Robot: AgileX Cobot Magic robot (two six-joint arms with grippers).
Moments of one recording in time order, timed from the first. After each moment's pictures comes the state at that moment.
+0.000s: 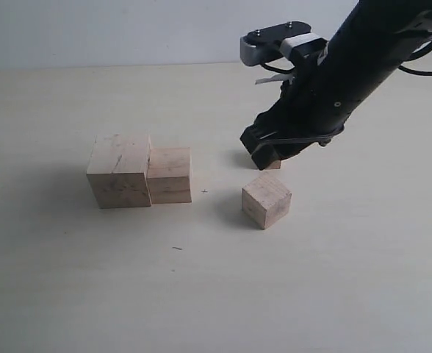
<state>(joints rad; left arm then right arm) 0.04 0.01 0.00 -0.06 0.37 0.00 0.63 1.67 -1.14 0.26 0.80 -0.24</state>
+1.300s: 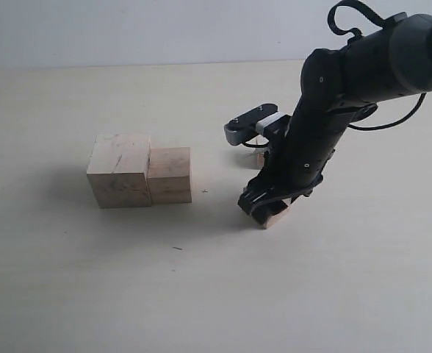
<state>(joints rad) 0.04 0.01 0.00 -0.06 0.37 0.00 0.63 1.97 -1.14 0.23 0.71 -0.36</state>
